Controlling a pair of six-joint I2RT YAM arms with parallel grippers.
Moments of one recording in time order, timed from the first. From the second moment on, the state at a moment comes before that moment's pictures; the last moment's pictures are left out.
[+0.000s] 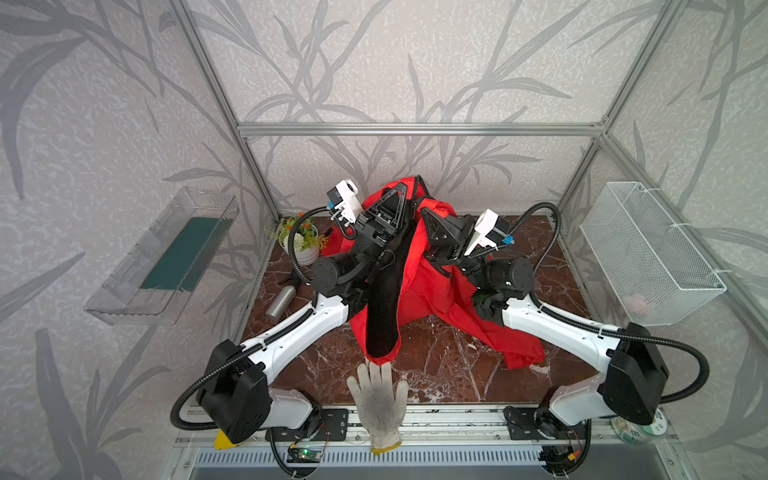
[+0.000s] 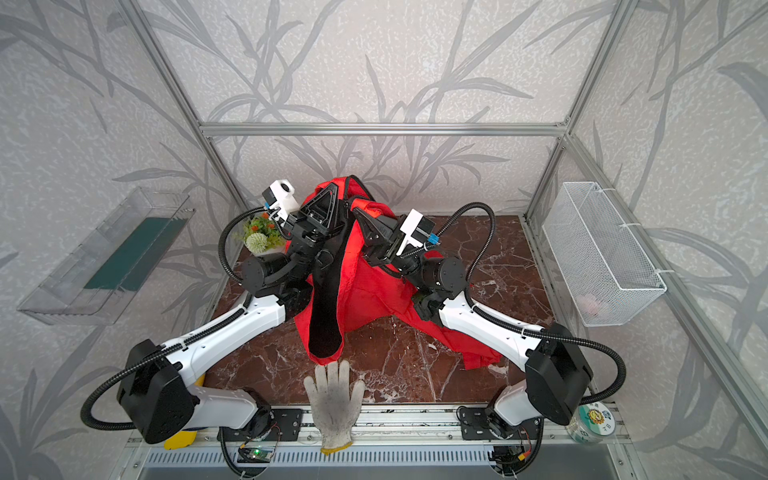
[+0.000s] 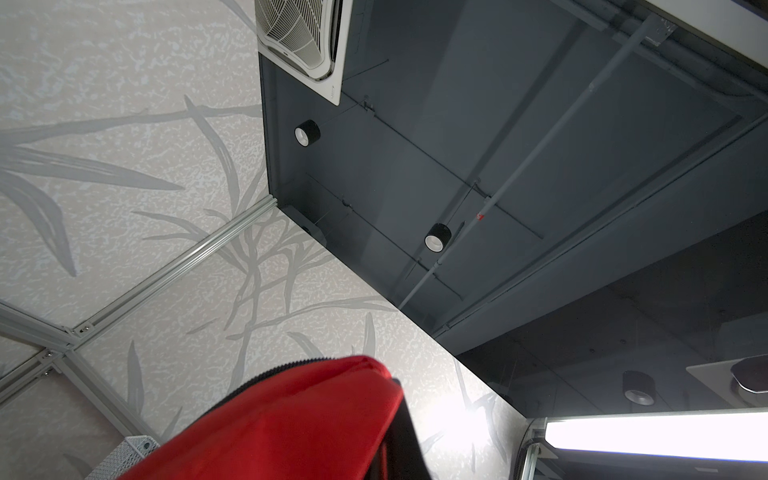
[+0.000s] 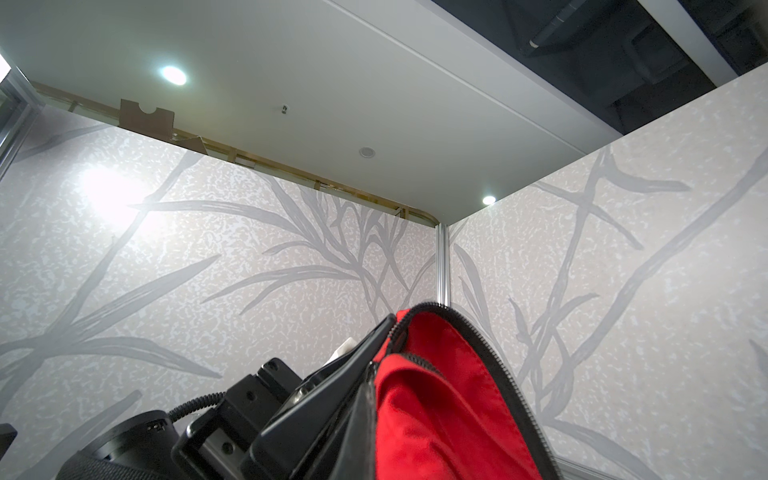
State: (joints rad) left arm -0.62 1.37 1.06 1.28 0.18 -1.34; right arm 0.80 1.47 1.10 1.25 -0.25 0.17
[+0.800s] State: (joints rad) left arm -0.62 1.36 1.04 1.28 0.17 -1.30; right arm 0.79 1.49 1.13 1.25 -0.25 0.20
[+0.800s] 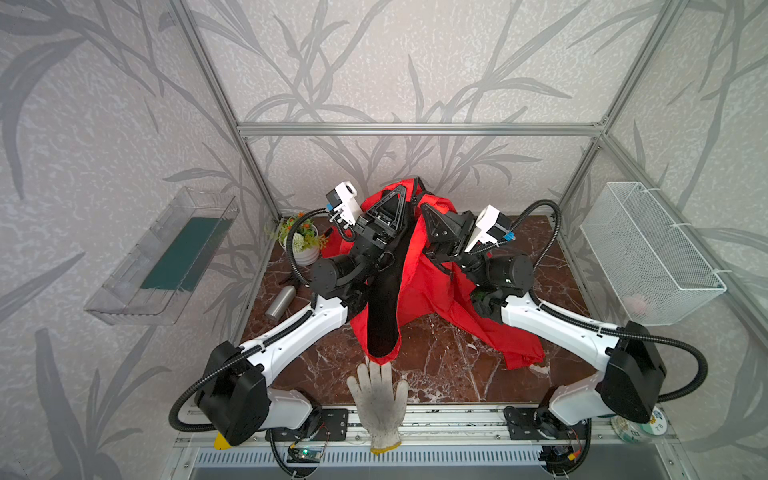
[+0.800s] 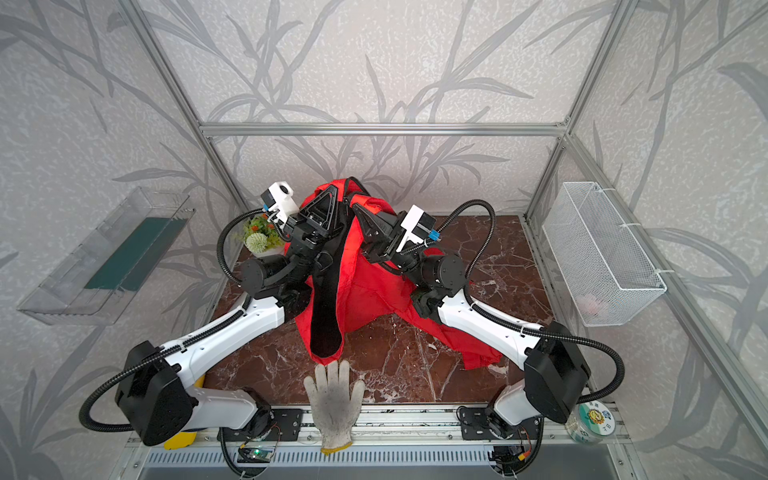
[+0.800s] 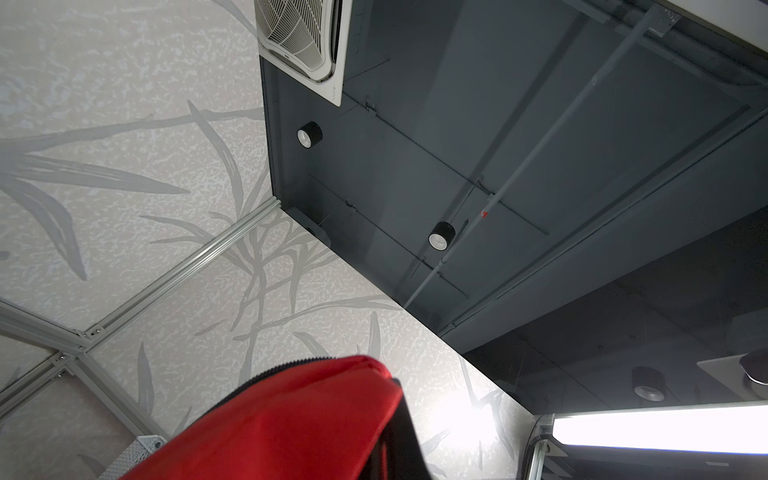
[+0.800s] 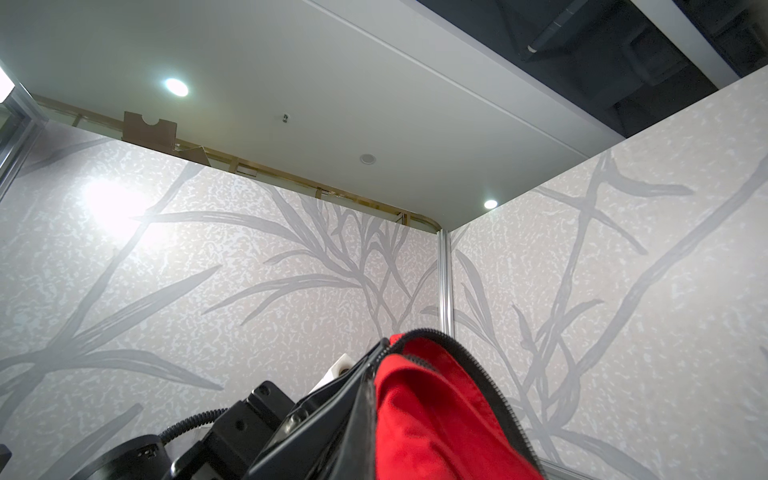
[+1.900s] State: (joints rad) left arm -0.65 1.25 0.93 1.27 0.07 -0.91; right arm 0.81 1.49 1.13 1.22 -0.26 0.24
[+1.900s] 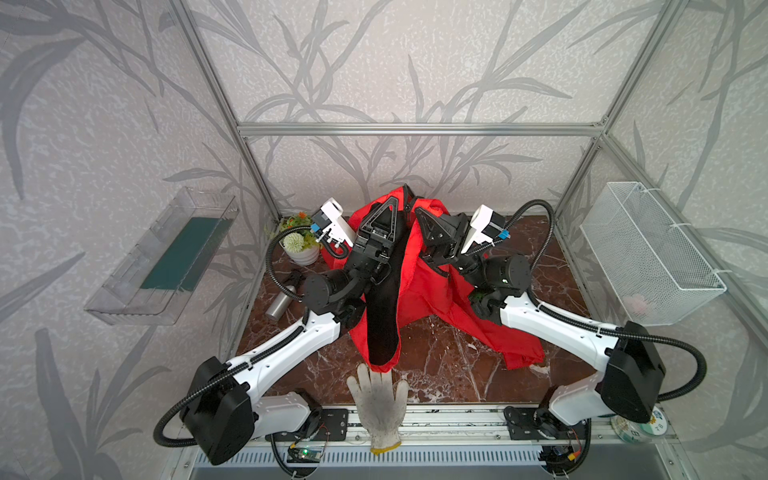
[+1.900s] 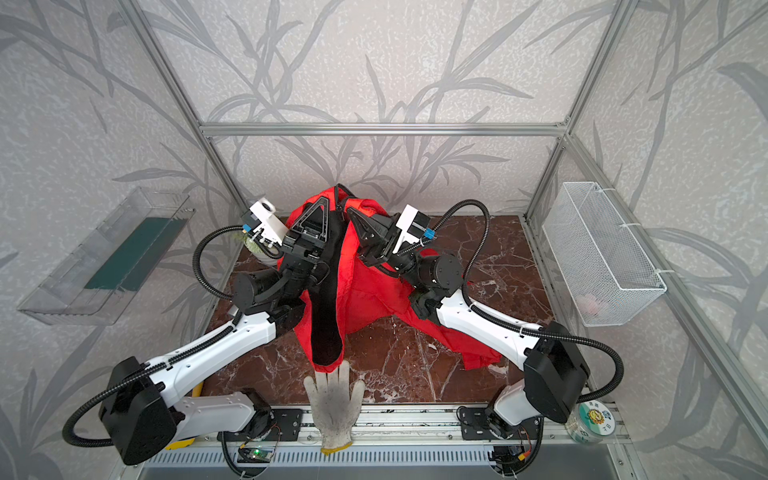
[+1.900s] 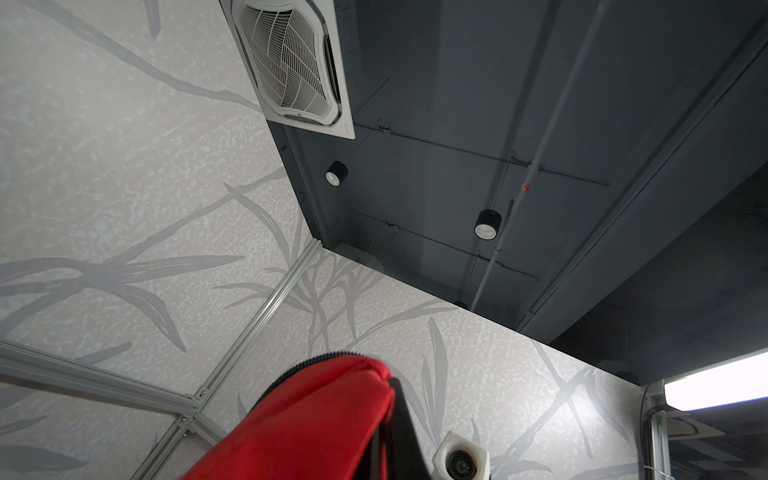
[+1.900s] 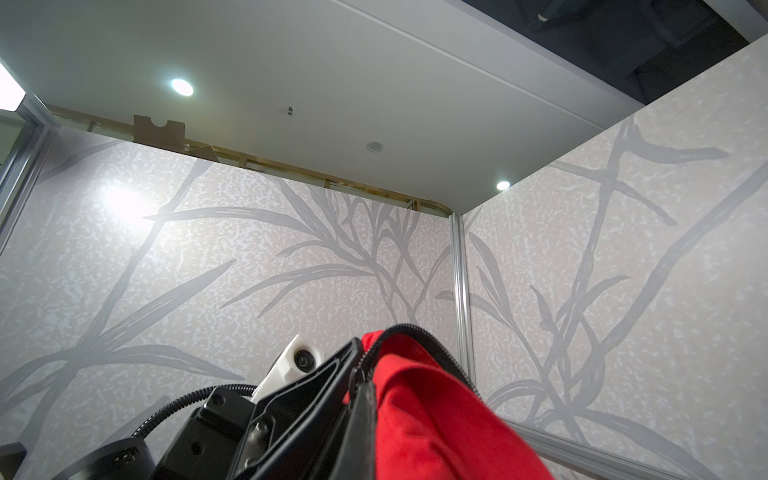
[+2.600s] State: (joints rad) left arm -0.66 1.22 0.89 1.27 0.03 -0.71; right arm 0.83 1.49 1.13 1.20 -0.26 0.24
